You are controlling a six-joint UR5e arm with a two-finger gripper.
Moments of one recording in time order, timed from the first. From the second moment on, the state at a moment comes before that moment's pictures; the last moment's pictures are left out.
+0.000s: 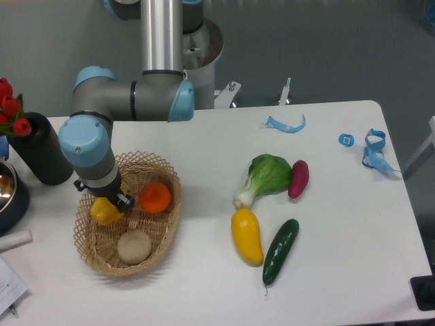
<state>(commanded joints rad) 2.05 -1.91 -1.73 -1.05 1.43 0.64</state>
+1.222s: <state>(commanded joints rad) 2.64 -1.86 -1.62 -0.97 1.60 1.06</state>
